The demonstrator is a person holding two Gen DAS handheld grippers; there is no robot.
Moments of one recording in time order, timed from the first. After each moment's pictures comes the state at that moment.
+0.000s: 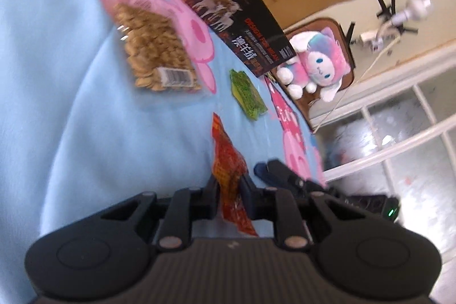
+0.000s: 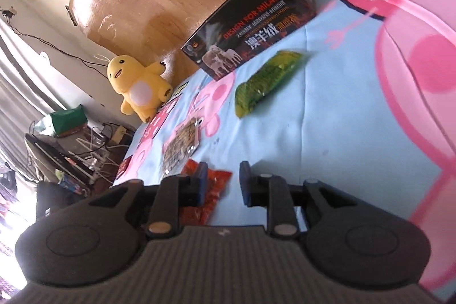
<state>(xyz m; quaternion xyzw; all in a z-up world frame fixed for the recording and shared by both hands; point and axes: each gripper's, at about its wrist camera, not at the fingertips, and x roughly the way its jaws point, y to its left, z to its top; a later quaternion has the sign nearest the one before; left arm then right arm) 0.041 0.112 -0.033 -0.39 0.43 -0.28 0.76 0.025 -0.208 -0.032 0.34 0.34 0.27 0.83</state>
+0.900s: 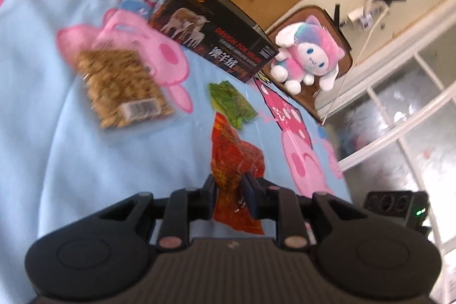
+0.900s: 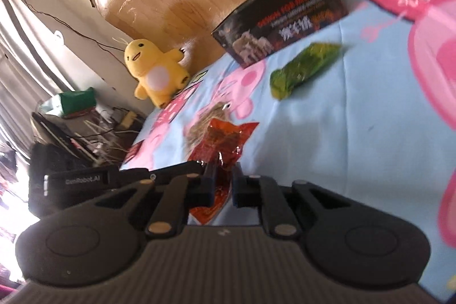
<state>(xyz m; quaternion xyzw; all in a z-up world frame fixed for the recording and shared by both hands) 0.045 0.080 0.009 -0.27 0.42 -0.28 0.82 0.015 -0.174 -0.012 0.30 0.32 0.28 0.85</state>
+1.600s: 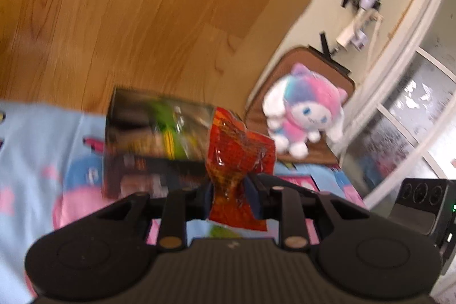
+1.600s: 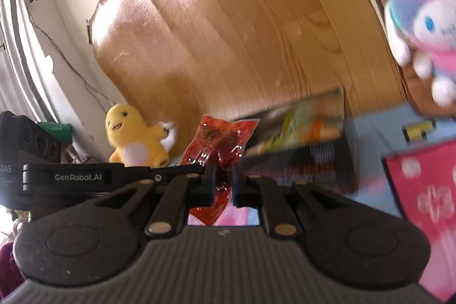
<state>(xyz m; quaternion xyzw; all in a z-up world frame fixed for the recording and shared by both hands) 0.183 0.039 0.104 -0.16 0.33 -0.27 0.89 0.147 -0.186 0.057 0.22 0.20 0.26 0.92</state>
